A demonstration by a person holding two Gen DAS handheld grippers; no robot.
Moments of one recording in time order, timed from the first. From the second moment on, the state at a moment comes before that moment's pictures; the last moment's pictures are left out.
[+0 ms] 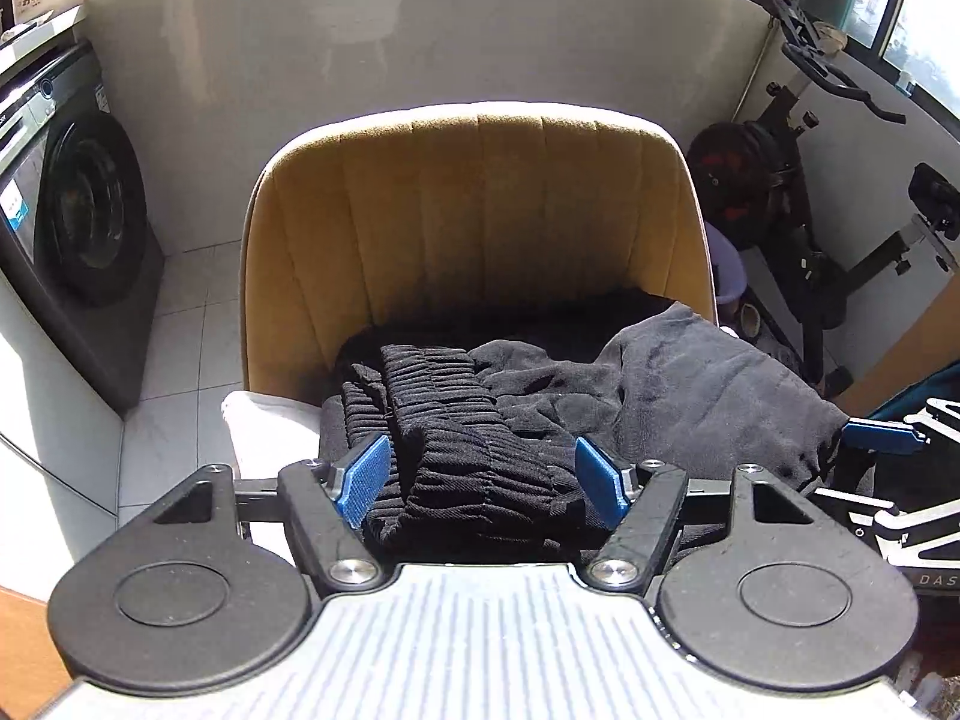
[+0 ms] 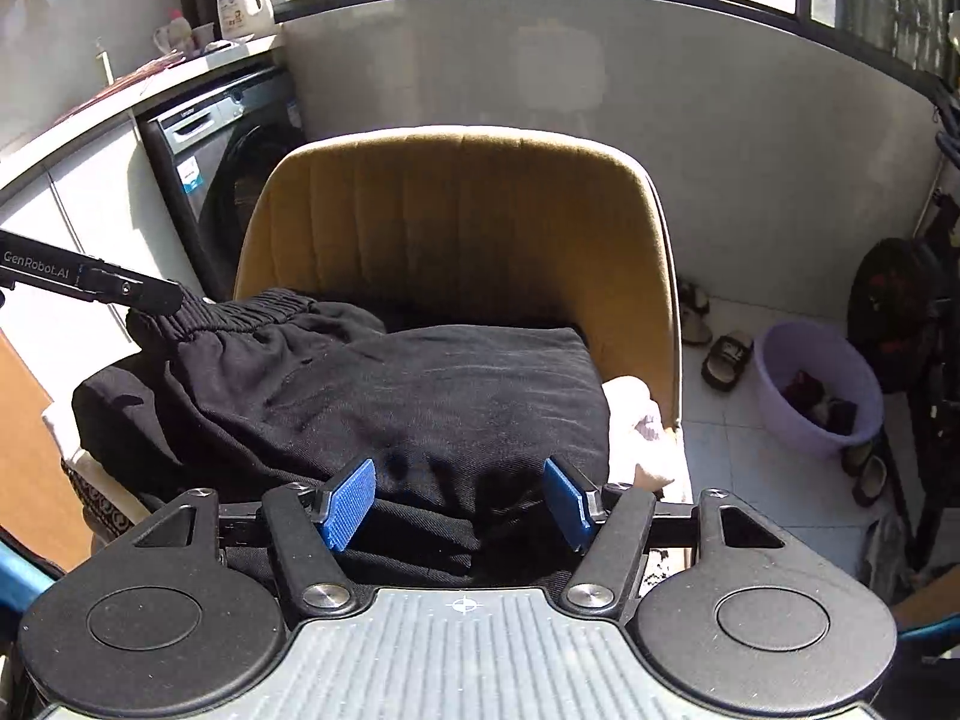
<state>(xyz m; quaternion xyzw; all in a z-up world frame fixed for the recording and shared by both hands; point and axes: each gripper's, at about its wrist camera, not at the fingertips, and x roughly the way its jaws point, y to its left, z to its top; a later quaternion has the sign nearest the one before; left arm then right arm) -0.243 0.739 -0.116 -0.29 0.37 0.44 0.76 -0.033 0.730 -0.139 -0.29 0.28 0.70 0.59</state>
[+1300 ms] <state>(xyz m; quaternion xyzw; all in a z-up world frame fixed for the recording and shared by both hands) -0.303 0.644 -0.110 -0.18 0.43 0.49 0.74 -0.028 0.658 -0.155 -0.31 0.29 0.69 0.58</state>
